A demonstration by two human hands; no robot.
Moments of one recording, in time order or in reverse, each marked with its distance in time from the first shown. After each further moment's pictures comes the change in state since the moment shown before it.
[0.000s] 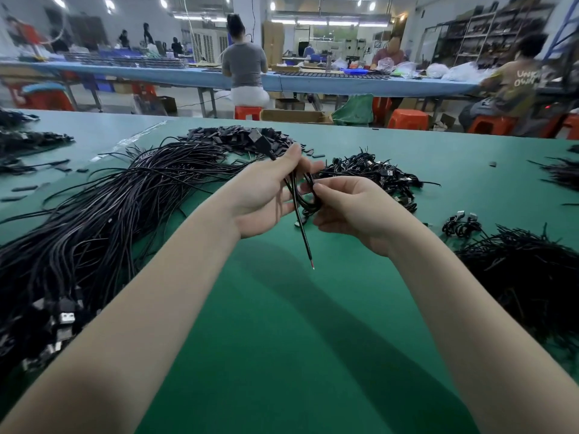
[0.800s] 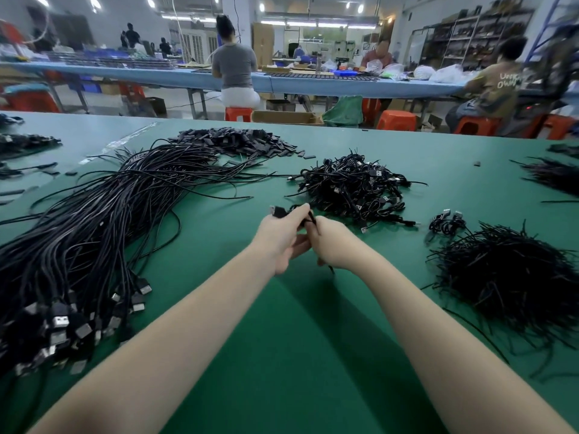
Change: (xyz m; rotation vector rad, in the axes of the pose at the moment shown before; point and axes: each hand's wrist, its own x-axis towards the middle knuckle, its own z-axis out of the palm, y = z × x) left_hand 0.029 -0.082 0.009 -0.173 0.289 -0.178; right_hand 0.025 0.062 0.005 -0.888 0.106 0.095
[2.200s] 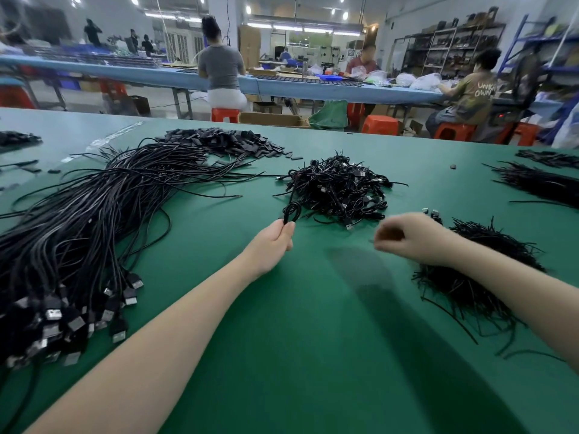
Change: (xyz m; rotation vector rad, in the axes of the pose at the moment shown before) left_hand 0.022 -0.036 -0.038 0.825 -0.197 0.414; right_hand -0.058 0.094 -0.101 -0.277 -0.035 -0.198
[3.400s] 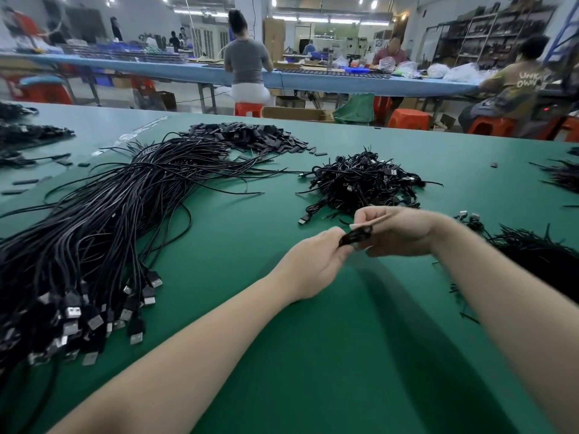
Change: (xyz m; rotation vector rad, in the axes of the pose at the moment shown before) left_hand -0.018 0.024 0.021 0.426 -0.023 0.432; right_hand 0.064 -0.043 0.016 1.148 -0.480 0.229
